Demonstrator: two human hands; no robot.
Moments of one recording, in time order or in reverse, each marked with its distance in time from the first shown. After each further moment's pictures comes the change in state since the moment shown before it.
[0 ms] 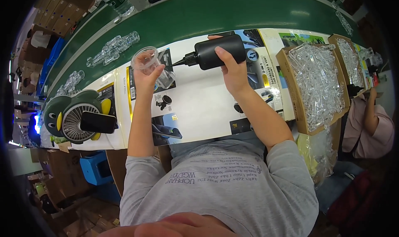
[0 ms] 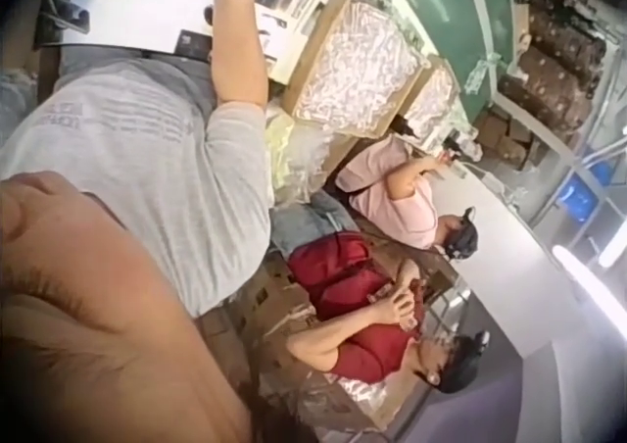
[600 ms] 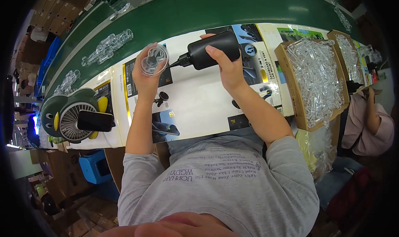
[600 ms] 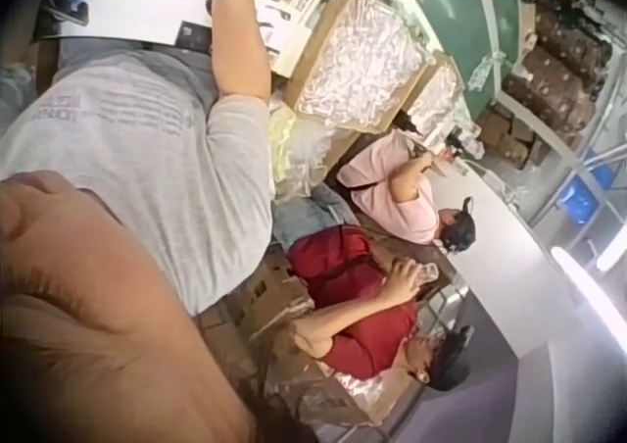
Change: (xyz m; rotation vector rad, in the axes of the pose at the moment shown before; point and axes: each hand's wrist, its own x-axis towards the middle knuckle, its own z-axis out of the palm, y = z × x) left_hand -0.007 0.006 0.018 0.498 0.014 0.428; right_hand -0.002 0.003 -0.003 -0.090 -0.053 -0.033
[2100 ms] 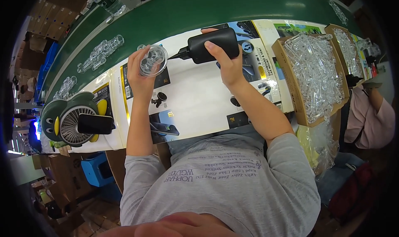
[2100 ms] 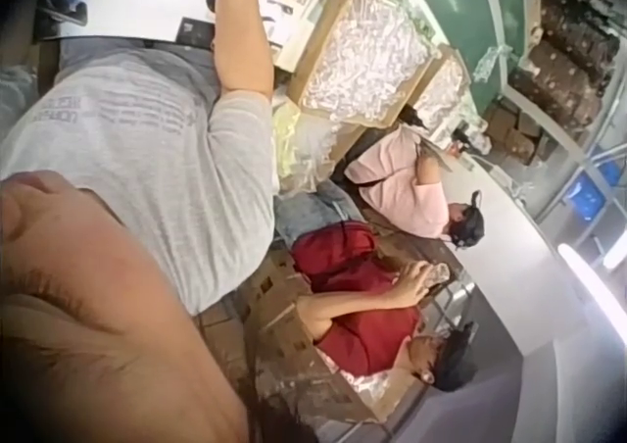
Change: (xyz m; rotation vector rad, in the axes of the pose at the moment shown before) left_hand 0.004 0.006 -0.006 0.227 0.041 0.150; right_hand 0.003 0.001 -0.008 -0.150 0.050 -0.044
